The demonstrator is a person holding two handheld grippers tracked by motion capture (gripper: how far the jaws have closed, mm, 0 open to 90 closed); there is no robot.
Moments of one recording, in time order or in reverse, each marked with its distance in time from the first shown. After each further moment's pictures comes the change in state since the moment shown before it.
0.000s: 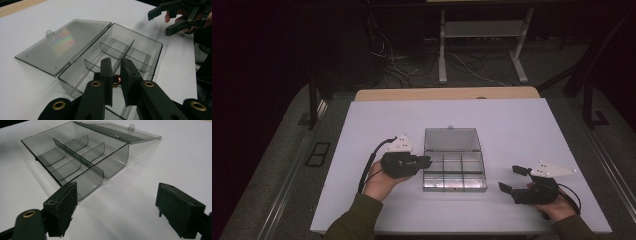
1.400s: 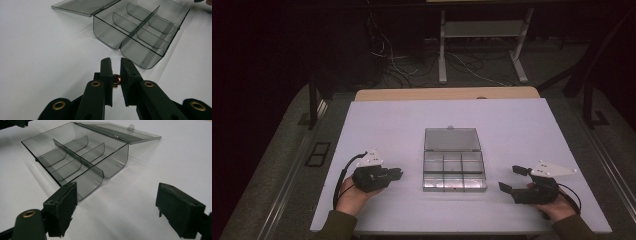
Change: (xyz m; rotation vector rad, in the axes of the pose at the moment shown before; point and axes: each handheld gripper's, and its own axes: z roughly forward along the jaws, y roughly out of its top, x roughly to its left) left arm 0.018 -0.065 -0.052 0.063 0.121 -0.090; right arm 0.000 0.000 0.000 -0.004 0.004 0.008
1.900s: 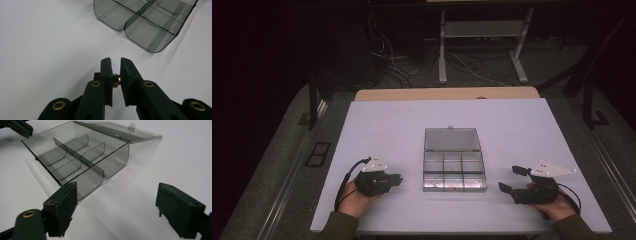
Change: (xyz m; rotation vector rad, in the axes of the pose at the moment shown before) left arm -0.002 -0.015 0.012 0.079 0.022 0.015; right arm 0.000 -0.001 0.001 0.005 0.001 -0.003
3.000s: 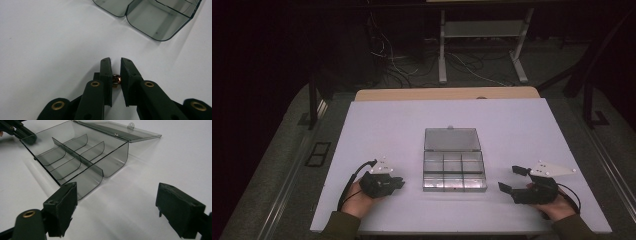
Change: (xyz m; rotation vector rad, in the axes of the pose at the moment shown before) left arm -0.001 -0.005 0.016 0.088 0.007 0.043; right arm 0.000 0.000 0.001 0.005 -0.003 -0.004
